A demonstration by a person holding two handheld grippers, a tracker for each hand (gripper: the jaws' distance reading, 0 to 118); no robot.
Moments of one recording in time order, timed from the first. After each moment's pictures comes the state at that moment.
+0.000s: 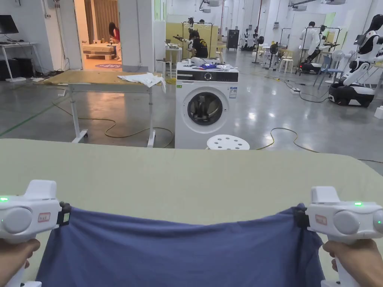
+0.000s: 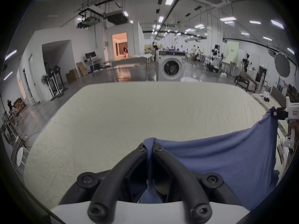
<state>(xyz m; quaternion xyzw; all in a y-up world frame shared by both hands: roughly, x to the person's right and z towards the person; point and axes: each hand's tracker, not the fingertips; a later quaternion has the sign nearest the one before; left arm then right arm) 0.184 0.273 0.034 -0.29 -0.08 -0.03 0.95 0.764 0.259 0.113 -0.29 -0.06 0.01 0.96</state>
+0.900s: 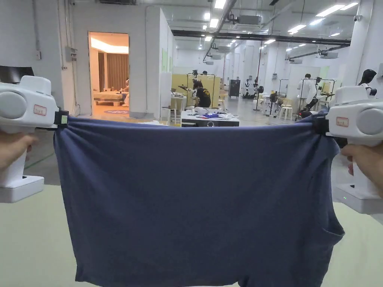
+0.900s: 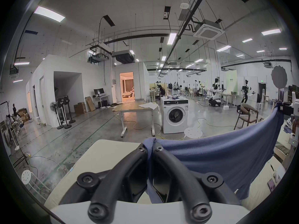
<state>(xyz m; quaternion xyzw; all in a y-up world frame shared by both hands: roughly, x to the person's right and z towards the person) 0.168 0.547 0.005 -0.10 -0.05 -0.03 0.99 0.736 0.557 0.114 -0.07 -0.11 0.05 0.99</state>
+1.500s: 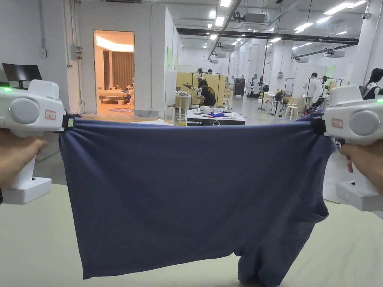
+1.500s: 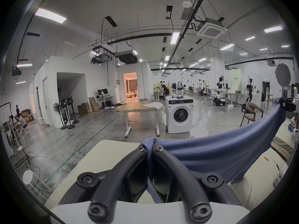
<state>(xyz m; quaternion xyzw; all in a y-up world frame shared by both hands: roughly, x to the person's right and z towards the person) 0.163 0.514 -0.030 -0.10 -0.03 -0.04 0.99 0.733 0.529 0.072 -0.08 -0.11 0.10 0.99</state>
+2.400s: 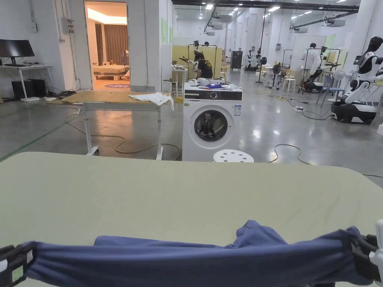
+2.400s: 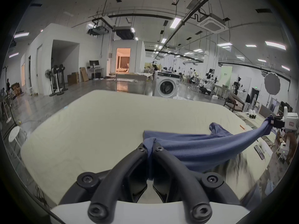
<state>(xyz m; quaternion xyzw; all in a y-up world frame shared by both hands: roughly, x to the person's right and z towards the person) 0.092 0.278 0.274 -0.21 -0.10 0.04 0.97 0.701 0.309 0.361 -0.22 -0.07 0.10 0.97</state>
